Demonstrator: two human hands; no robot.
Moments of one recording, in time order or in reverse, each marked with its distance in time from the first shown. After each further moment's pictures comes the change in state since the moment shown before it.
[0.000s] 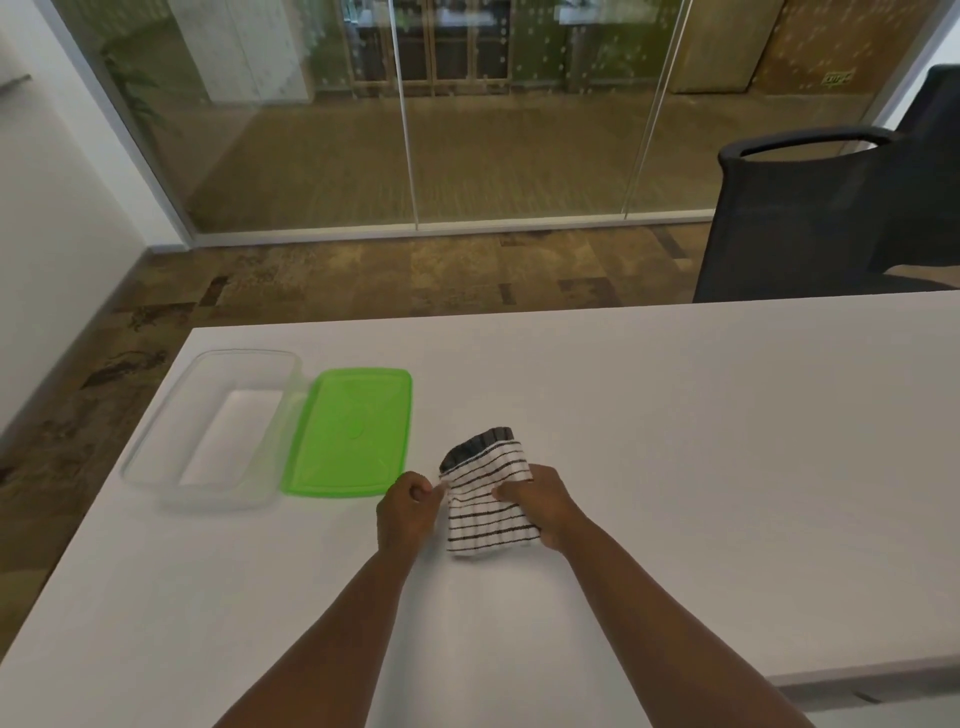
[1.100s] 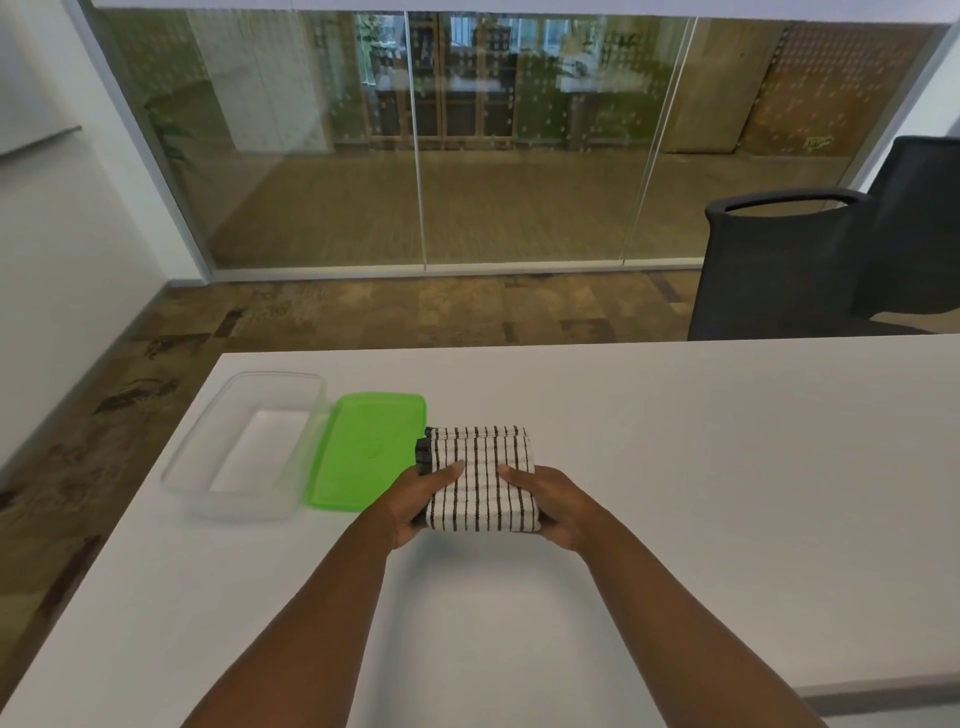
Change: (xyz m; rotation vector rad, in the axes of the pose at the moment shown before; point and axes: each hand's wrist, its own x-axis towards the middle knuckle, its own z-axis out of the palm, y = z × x) left_hand -0.007 0.049 -0.048 -0.578 -0.552 -0.220; right_hand -0.034 -0.032 0.000 0.208 -0.199 0.048
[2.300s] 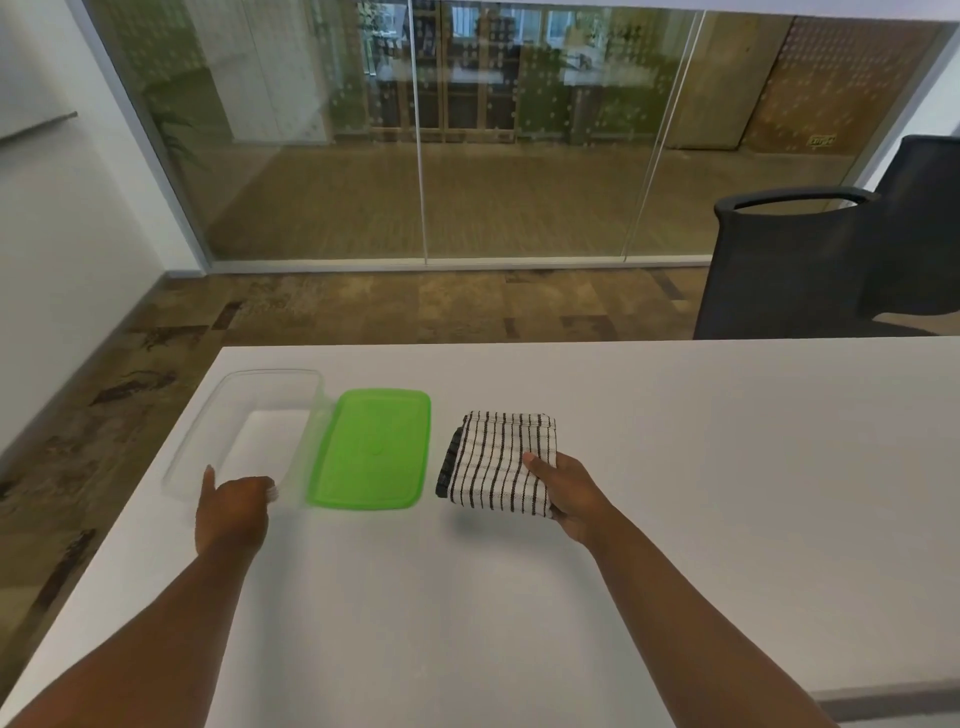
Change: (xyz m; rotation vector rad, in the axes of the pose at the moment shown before) left_hand -0.031 -0.001 -0.171 1.637 0.842 0.118; right_hand 0.019 0.003 -0.006 -0.031 0.199 -0.121
